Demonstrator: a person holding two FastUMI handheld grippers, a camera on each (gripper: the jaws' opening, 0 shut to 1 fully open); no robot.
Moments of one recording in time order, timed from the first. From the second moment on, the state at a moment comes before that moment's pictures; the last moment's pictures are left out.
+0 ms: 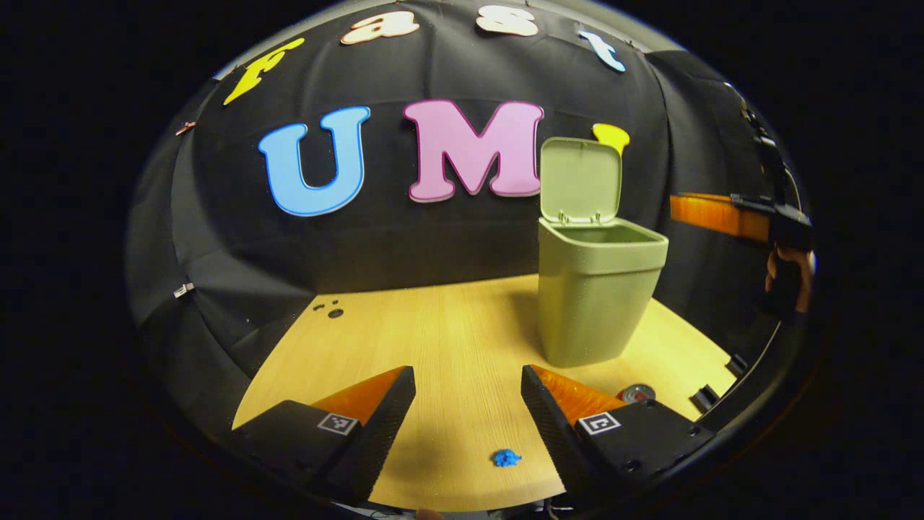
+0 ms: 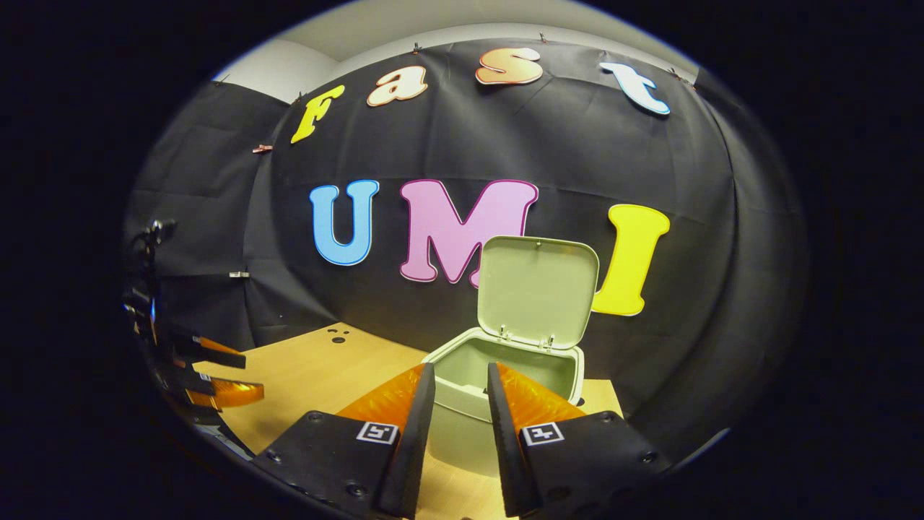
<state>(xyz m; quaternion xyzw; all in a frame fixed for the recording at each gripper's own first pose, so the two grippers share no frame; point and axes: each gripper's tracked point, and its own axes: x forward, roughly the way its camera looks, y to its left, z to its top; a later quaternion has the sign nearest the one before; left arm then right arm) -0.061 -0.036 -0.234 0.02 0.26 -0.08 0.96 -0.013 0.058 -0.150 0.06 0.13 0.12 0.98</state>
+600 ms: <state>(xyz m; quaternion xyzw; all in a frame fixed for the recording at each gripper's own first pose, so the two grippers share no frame) -0.096 -0.075 -0.373 0.02 0.39 -0.14 0.91 -0.046 0.047 -0.166 0.07 0.17 0.11 0.98</state>
